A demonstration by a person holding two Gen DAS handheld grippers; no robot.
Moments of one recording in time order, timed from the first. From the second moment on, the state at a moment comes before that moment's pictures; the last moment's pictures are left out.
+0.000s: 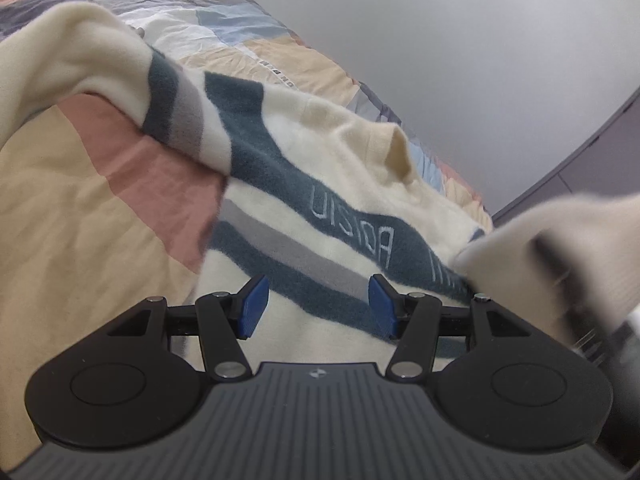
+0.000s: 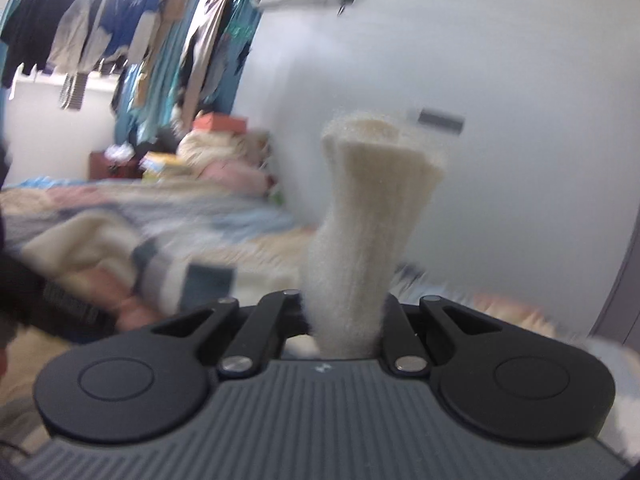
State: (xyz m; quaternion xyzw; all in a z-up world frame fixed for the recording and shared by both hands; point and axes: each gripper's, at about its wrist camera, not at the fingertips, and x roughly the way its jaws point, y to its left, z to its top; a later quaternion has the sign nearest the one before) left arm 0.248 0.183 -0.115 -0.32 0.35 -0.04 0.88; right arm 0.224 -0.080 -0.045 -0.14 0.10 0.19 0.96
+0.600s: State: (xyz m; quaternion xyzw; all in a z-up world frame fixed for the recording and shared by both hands) left arm 0.252 0.173 -0.121 -0.29 0.36 -0.06 0.88; right arm 0.186 -0.033 -0.123 -0.12 0.31 0.29 0.90
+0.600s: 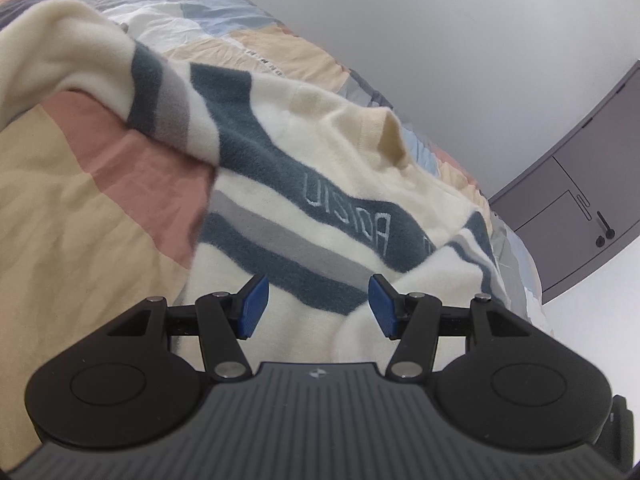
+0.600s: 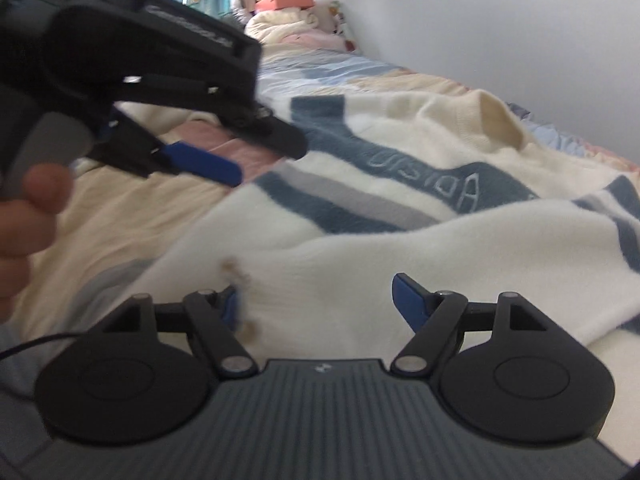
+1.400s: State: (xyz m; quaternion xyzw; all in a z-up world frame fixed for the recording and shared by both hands) left arm 0.257 0.116 -0.132 -0.20 0.37 -0.09 0.90; right arm 0.227 -0.131 -0.121 0.08 0.34 0.16 0.92
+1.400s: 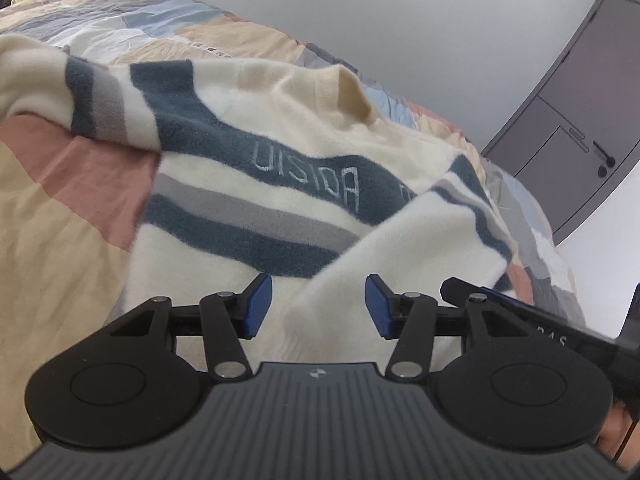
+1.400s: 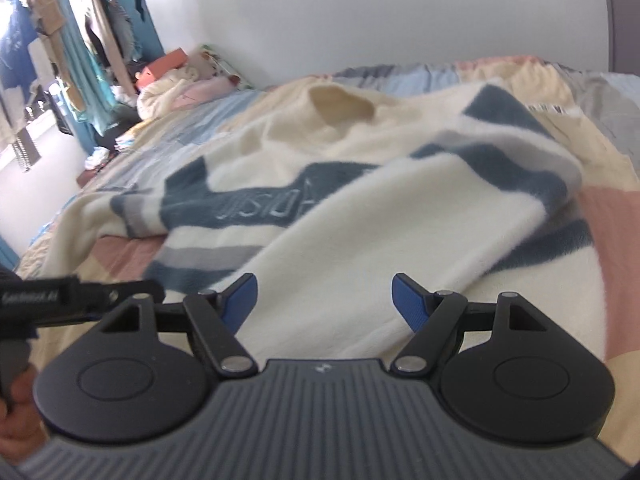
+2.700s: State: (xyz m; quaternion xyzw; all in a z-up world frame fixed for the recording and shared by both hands) left arm 0.251 0.307 -0.119 -0.40 0.32 0.20 0.83; right arm 0.248 -0.137 -0.158 0.12 0.38 0.15 0.90
